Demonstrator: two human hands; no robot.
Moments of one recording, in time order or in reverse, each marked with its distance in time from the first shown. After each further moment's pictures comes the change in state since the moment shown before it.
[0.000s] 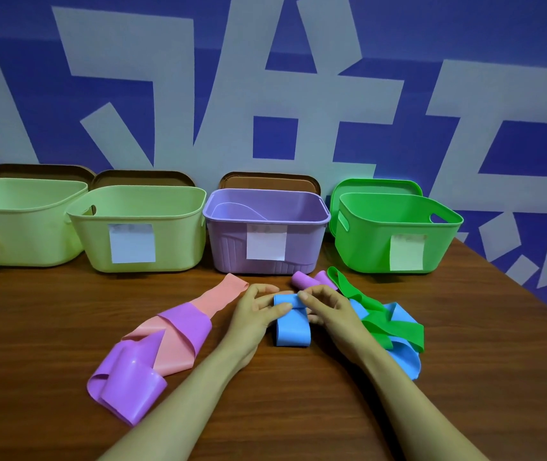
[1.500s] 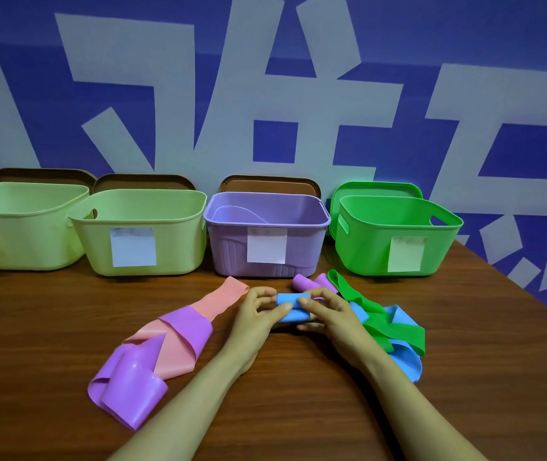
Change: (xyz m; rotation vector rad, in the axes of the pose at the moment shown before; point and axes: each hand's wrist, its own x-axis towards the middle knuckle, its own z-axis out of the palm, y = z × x) left_hand 0.004 -0.006 0.001 0.048 0.034 0.039; right_hand -0.003 -0.007 0.001 0.113 -0.028 0.058
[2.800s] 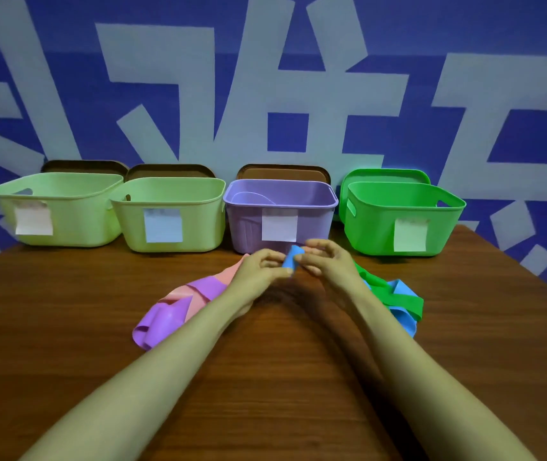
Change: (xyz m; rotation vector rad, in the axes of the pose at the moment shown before) left_hand -0.016 0.057 -0.010 0.267 -0.030 0.023; right_hand -0.004 -0.046 0.036 -0.016 0.139 -0.059
